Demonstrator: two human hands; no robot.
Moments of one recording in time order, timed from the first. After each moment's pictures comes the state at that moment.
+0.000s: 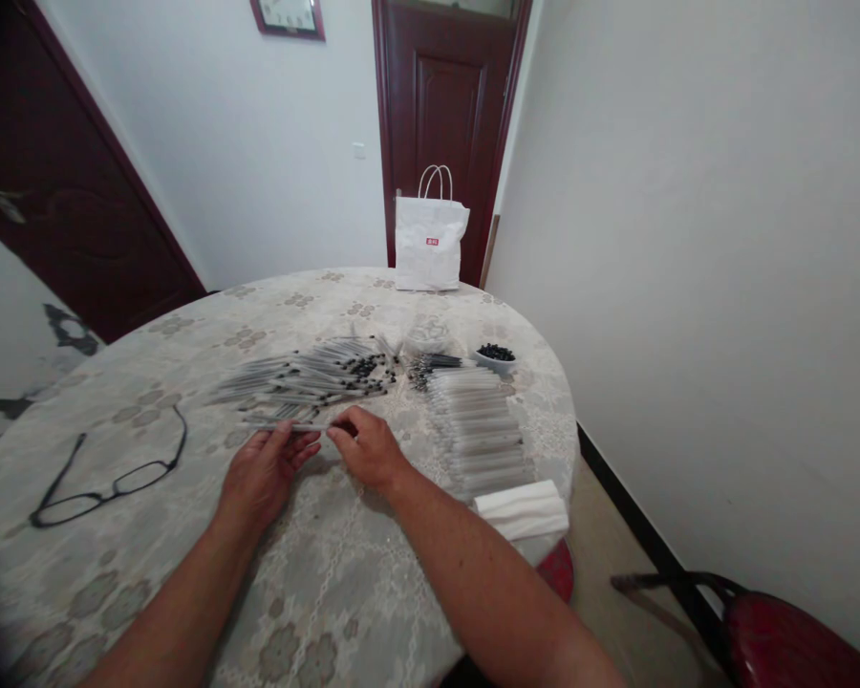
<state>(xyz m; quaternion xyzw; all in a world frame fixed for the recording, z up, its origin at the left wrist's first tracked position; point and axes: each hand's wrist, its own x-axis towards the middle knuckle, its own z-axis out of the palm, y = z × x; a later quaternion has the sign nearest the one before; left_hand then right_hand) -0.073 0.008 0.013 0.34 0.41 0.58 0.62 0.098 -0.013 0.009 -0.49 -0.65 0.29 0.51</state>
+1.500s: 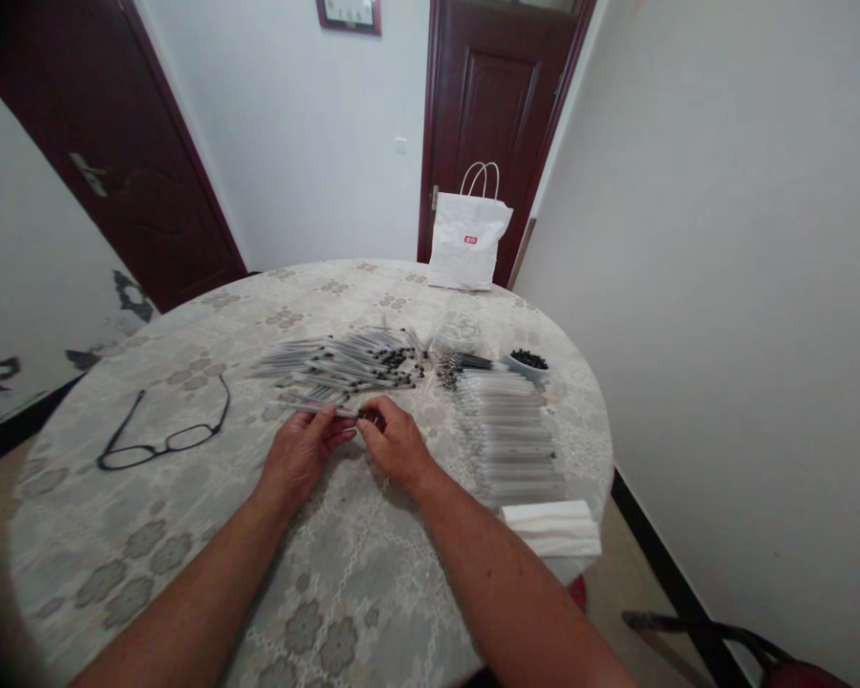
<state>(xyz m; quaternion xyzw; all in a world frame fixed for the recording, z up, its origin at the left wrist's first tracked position) -0.068 0.004 0.011 0.36 0.39 0.56 0.63 0.096 -0.018 0.007 -0.49 -0.66 0.29 0.48</state>
